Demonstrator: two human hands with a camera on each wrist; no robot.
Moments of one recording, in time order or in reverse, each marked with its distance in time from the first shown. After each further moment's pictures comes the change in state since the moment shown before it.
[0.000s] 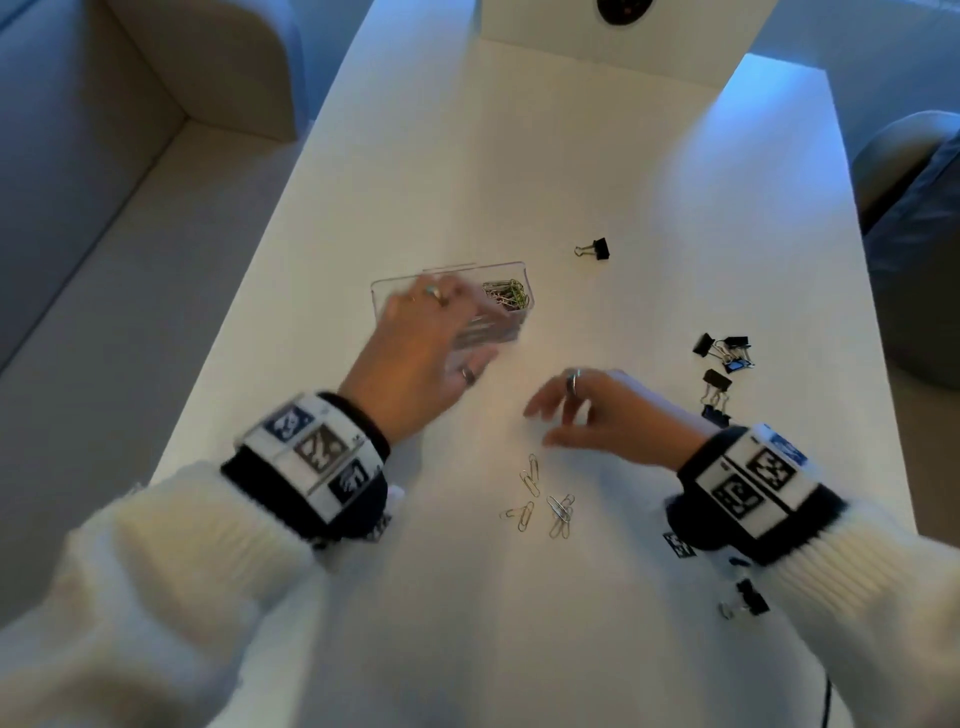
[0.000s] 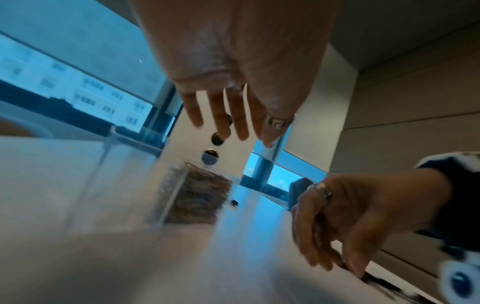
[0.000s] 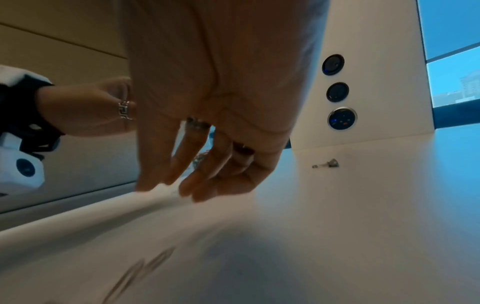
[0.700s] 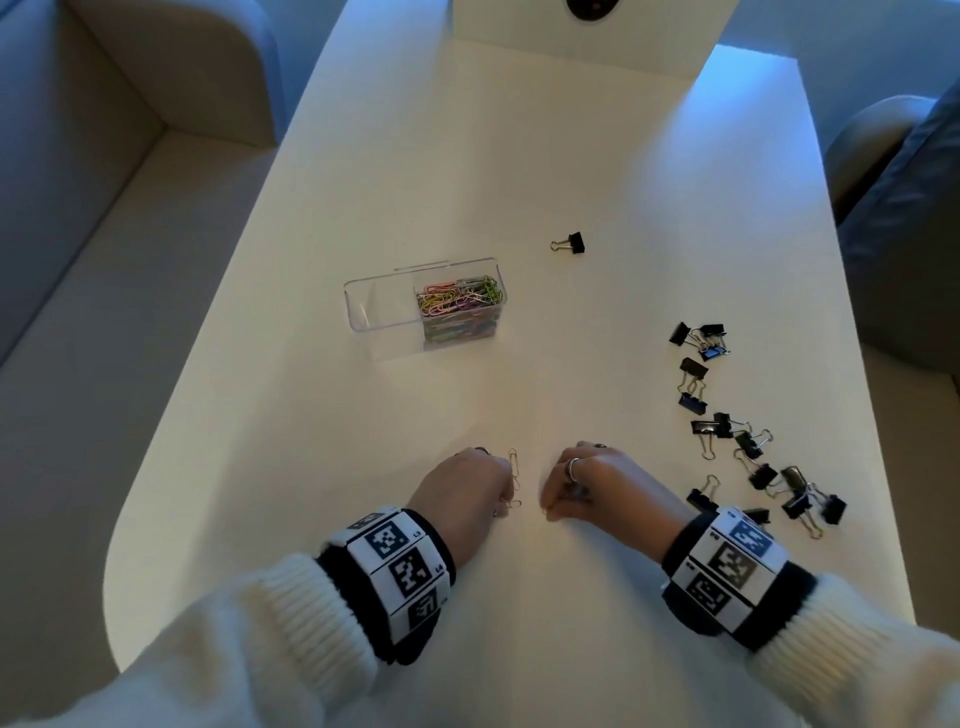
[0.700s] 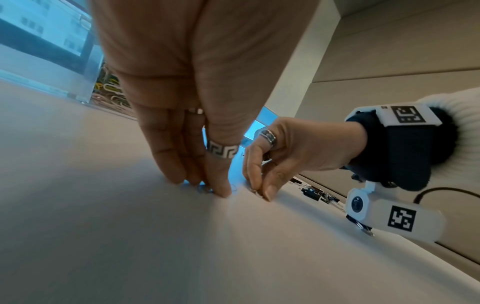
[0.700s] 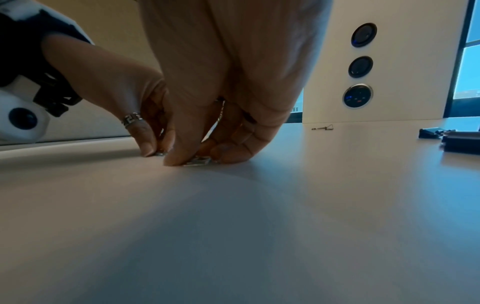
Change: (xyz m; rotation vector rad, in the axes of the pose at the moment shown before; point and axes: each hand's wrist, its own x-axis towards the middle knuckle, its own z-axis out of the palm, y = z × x) left_hand -0.055 0.040 0.082 0.086 -0.676 -0.266; right_hand -0.047 0.025 0.057 -0.075 0.023 0.020
